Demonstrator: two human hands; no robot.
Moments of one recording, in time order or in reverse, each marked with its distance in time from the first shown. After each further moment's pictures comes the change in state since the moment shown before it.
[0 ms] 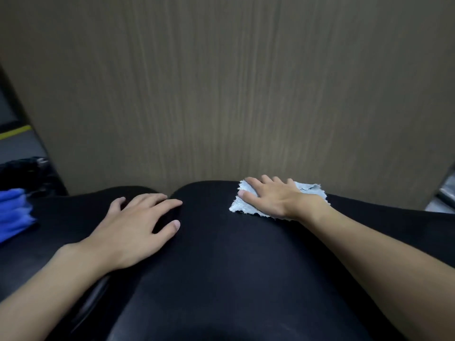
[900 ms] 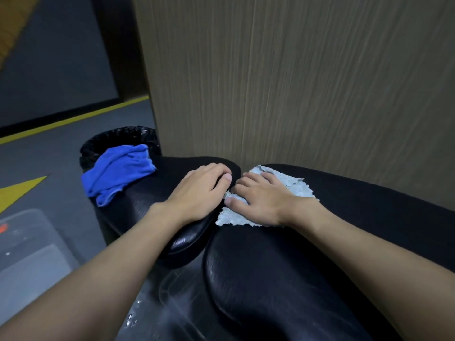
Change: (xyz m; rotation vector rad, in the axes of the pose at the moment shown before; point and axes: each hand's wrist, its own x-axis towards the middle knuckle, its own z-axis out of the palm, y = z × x) left_hand -0.041 -0.023 -0.005 -0.337 0.289 -0.110; right_hand -0.026 -0.167 0.026 -0.021 0.037 -0.582
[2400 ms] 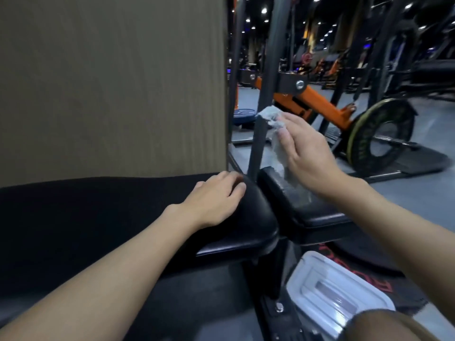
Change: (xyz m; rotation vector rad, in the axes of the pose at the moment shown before) left_hand -0.048 0.548 0.228 -0.062 -0.375 0.541; right_hand -0.588 0.268 -0.114 -0.027 0.985 0.486
